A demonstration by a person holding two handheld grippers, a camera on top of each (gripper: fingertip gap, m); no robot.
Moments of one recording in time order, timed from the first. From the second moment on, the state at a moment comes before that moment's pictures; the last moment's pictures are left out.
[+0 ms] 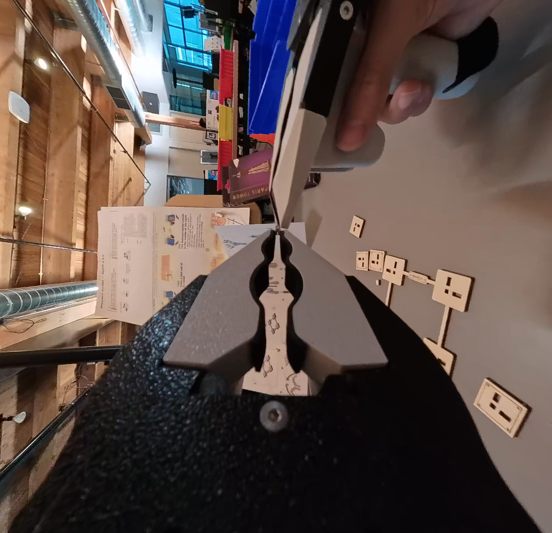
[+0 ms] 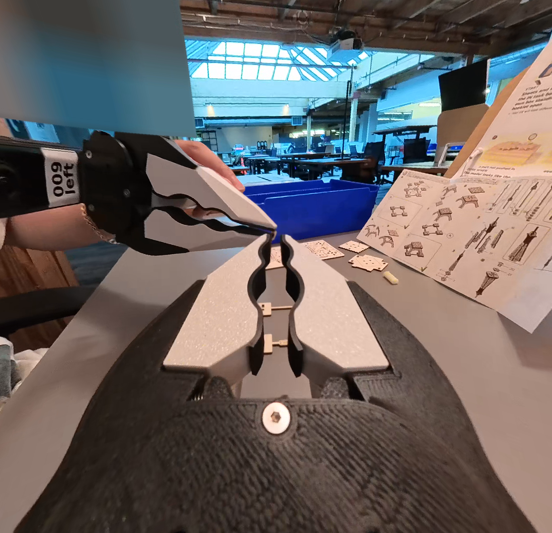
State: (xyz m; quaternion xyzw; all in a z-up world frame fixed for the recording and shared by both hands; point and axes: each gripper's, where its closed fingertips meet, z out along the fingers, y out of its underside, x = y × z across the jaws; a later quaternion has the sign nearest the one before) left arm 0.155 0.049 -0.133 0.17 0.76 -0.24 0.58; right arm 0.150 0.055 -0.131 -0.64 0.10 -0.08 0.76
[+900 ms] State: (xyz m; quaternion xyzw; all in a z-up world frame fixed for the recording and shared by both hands) left arm 0.110 0.042 -0.097 -0.05 0.79 -0.60 0.10; right arm 0.111 0.040 -0.099 -0.53 -0.02 -0.01 0.84
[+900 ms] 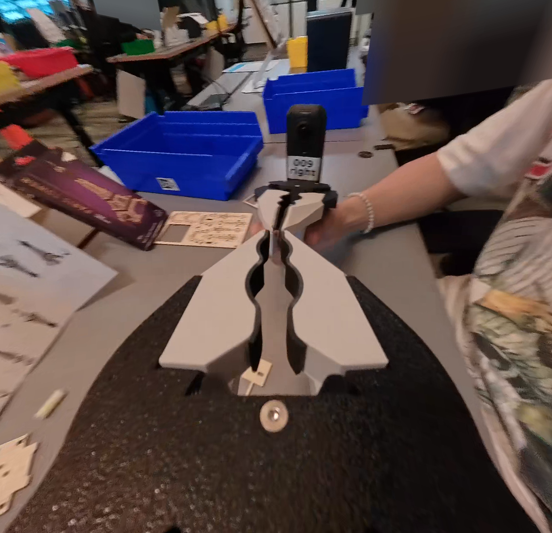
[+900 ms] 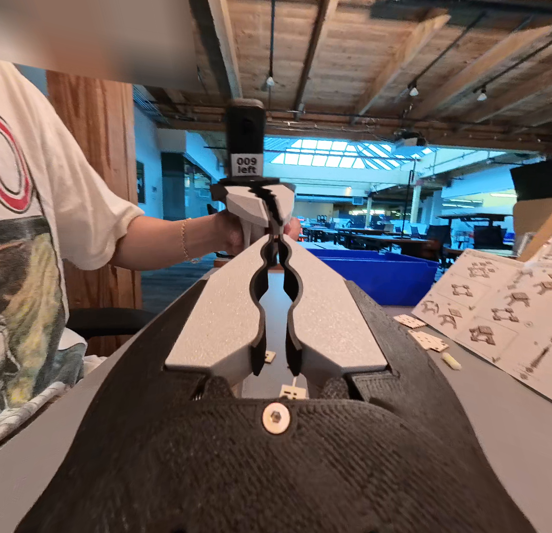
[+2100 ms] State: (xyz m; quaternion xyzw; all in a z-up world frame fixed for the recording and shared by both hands) left arm 0.097 0.037 -0.108 0.00 0.81 -0.58 0.07; right arm 0.095 0.045 -0.101 -0.54 -0.05 0.03 0.84
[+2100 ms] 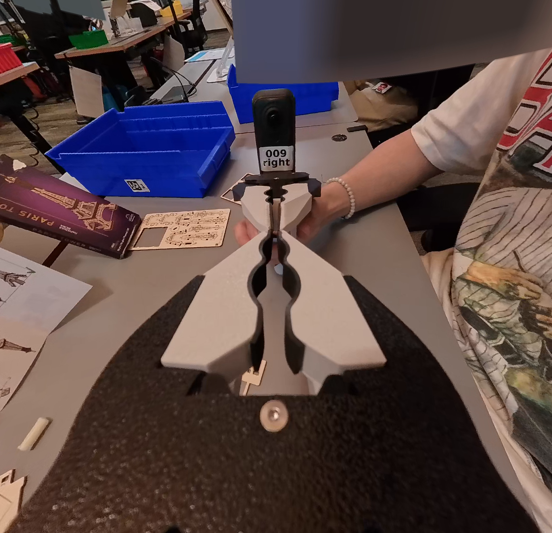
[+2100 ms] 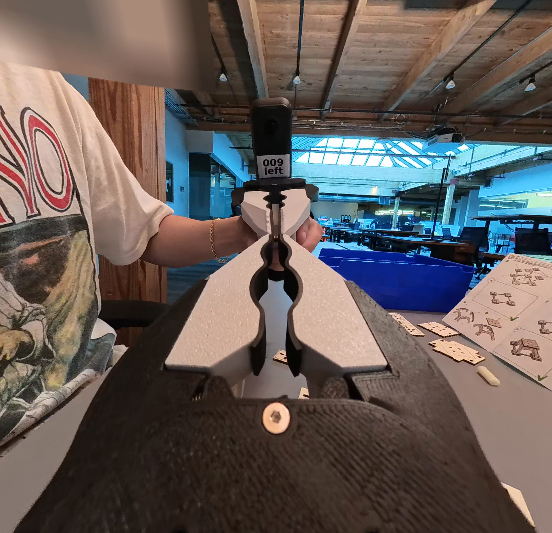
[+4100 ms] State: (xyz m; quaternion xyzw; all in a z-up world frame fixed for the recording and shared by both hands) left arm 0.137 0.093 -0.257 0.10 0.98 -0.16 0.05; right arm 0.208 0.101 -0.251 -0.93 -0.04 -0.05 0.36
